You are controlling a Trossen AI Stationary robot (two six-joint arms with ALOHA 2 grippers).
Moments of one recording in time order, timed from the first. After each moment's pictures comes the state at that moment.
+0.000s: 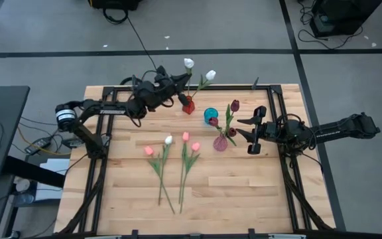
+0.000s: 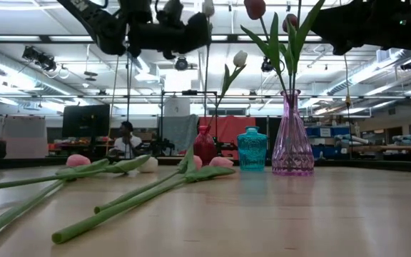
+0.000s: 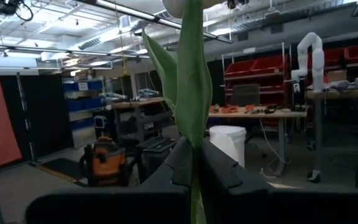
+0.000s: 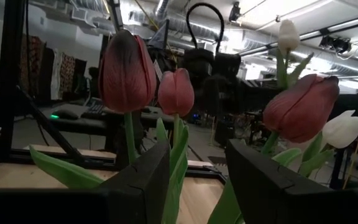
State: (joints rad) left arm 0.41 1.58 0.93 0.95 -0.20 0.15; right arm 0.04 0.66 0.14 0.80 0.22 -0.24
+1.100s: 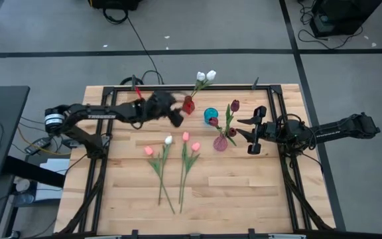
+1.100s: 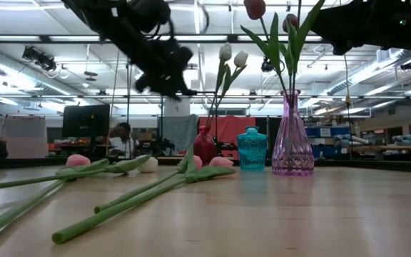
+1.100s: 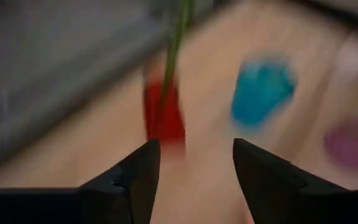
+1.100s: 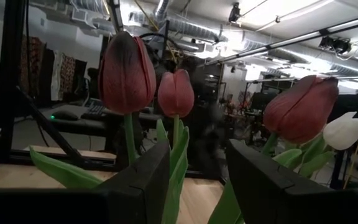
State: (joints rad) left arm 0.28 1.43 0.93 -0.13 -0.33 -0.31; right arm 0.04 0.66 0.14 0.80 0.21 -0.24
